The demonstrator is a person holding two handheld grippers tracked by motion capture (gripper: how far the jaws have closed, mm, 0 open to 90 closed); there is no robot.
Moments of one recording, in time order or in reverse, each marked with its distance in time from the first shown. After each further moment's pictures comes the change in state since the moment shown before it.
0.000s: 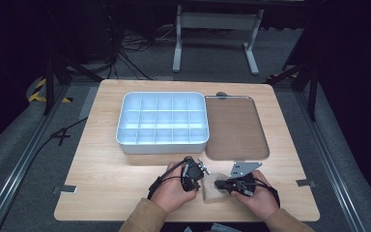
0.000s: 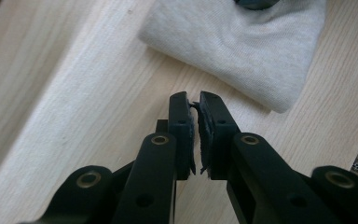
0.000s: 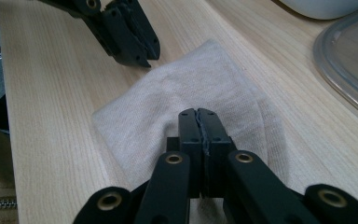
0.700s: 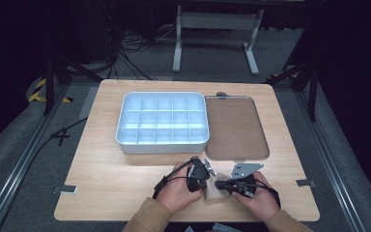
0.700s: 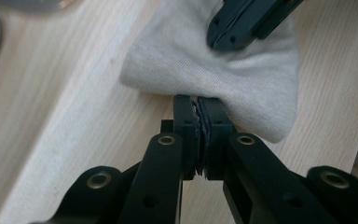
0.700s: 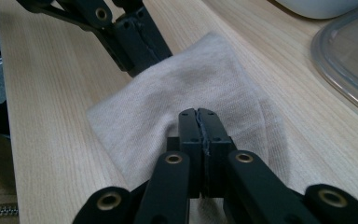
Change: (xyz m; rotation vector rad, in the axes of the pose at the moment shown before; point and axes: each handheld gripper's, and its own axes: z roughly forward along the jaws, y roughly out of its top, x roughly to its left) left arm -0.009 0.012 -0.001 -0.091 0.002 0.101; right arm 0.001 -0.003 -0.001 -0.018 -0.006 0.011
